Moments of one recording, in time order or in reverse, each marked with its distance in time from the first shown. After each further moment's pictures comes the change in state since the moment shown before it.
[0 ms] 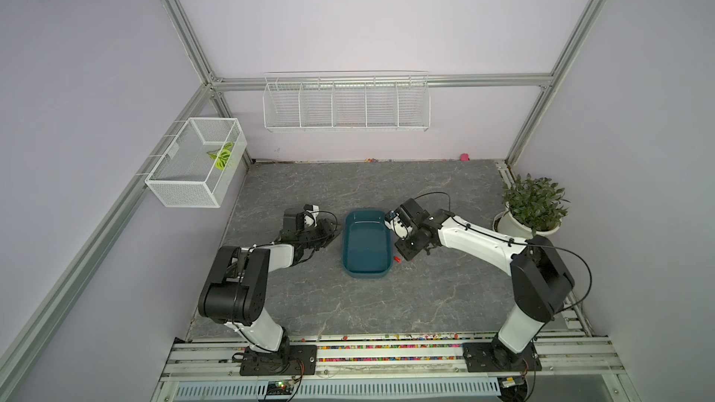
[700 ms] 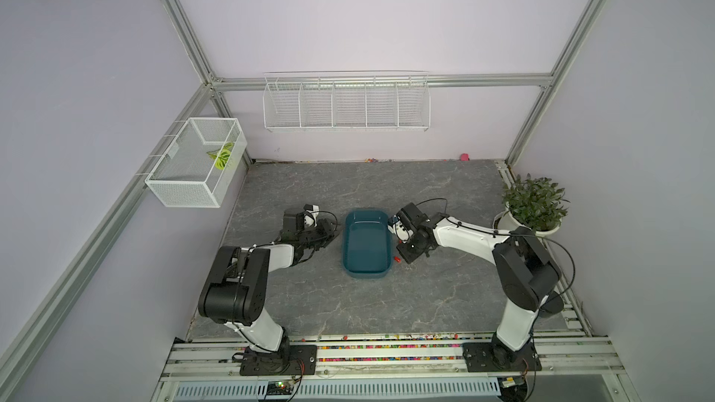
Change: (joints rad) left arm 0.000 0.000 0.000 0.000 0.000 0.000; right arm -0.047 0.097 -0.046 0.079 -0.037 0.011
